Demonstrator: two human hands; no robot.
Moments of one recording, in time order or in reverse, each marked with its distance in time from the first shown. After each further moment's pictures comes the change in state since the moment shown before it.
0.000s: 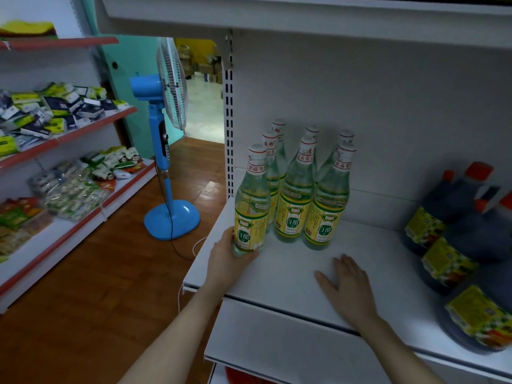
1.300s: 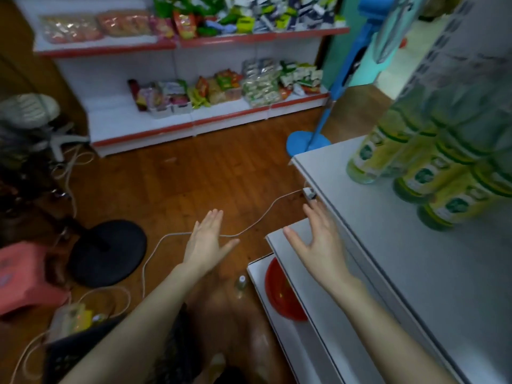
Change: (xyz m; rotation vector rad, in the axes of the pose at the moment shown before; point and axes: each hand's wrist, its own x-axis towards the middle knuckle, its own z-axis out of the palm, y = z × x) left_hand -0.273 -0.073 -0.001 0.545 0.347 -0.642; right_hand -0.099 -0.077 0.012 0.318 -0.402 -0.928
